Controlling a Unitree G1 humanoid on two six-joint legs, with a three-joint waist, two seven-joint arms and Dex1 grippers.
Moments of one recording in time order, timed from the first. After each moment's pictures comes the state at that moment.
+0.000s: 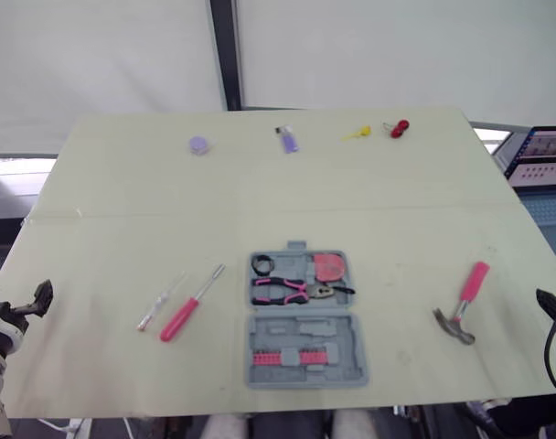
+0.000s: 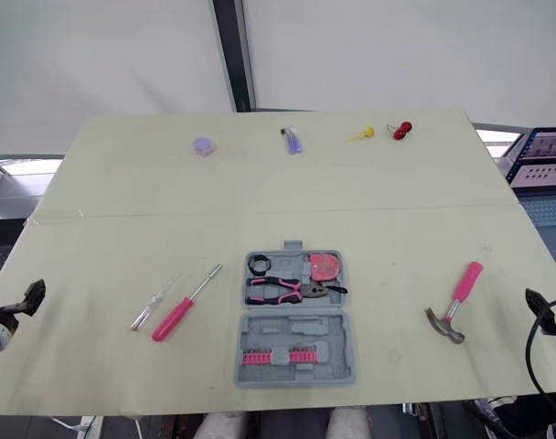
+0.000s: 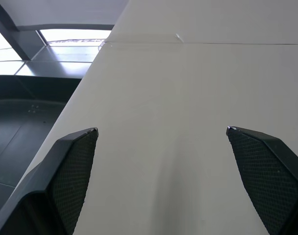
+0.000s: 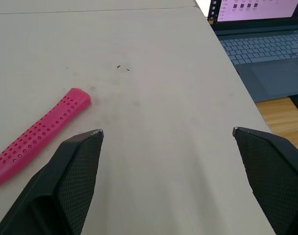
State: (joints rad) left arm 0.08 0.58 0.76 0.10 -0.31 0.37 -0.31; right arm -0.04 -0.82 -0.68 0.67 0.38 0.08 0.73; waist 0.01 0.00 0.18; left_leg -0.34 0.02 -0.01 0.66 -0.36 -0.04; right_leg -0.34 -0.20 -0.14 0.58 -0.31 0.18
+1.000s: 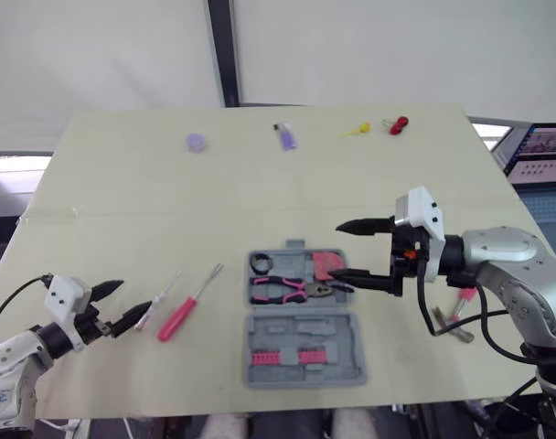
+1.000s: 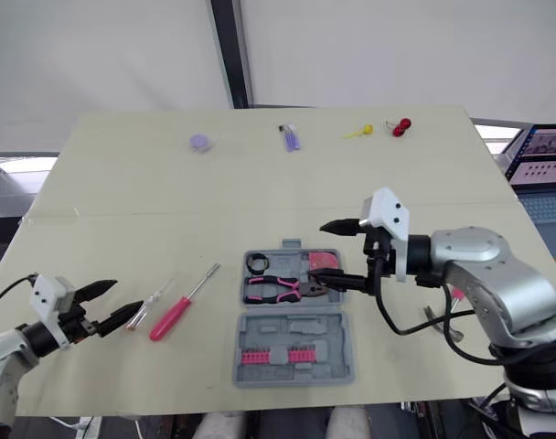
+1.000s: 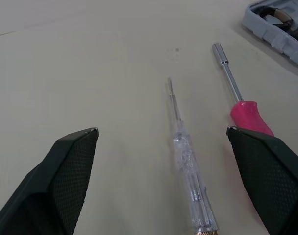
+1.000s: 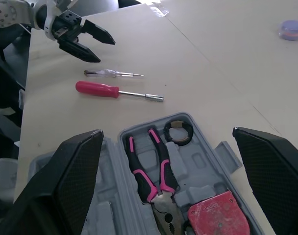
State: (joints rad) left arm 0.10 0.66 0.41 0.22 -0.36 0.04 -0.91; right arm -0.45 -0.83 0.03 -0.40 0.63 0.65 1.00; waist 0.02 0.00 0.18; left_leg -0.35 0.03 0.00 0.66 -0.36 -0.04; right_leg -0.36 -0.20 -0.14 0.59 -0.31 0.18
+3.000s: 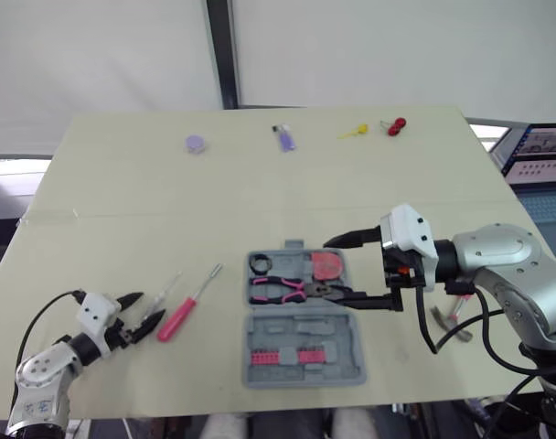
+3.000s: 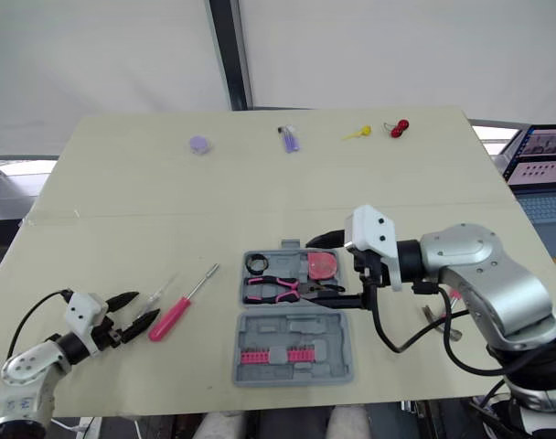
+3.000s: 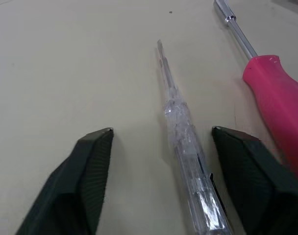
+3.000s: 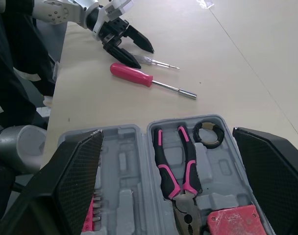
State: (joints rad) left arm 0.02 0.60 0.29 0.51 -0.27 -0.27 -0.83; right arm -0.46 -0.85 0.07 -0.47 0.57 0.62 1.12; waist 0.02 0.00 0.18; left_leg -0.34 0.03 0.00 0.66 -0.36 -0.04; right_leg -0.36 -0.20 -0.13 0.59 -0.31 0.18
